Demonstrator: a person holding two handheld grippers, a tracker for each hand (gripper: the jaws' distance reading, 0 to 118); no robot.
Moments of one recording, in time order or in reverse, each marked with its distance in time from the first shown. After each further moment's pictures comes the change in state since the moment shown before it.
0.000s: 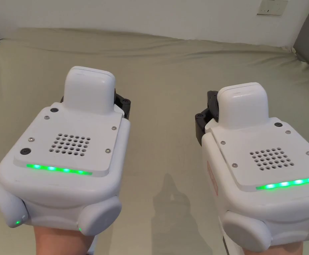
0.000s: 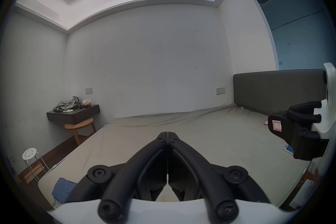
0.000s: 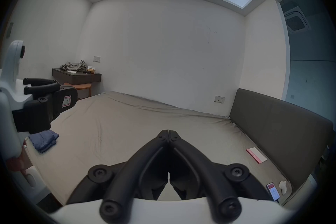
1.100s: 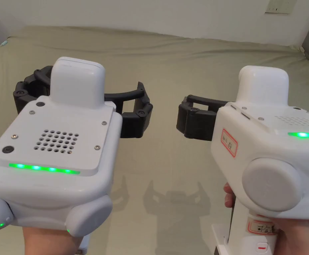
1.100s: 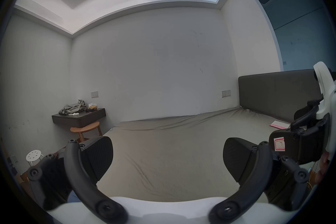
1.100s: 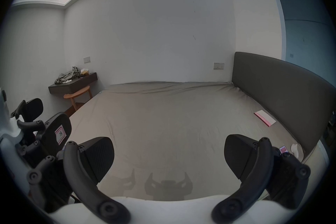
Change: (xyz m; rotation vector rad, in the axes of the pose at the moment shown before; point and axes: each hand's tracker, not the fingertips) left arm -0.013 0.007 0.007 0.030 0.050 -0.011; right arm 0.014 0.031 -0.010 -0.247 -0.008 -0.249
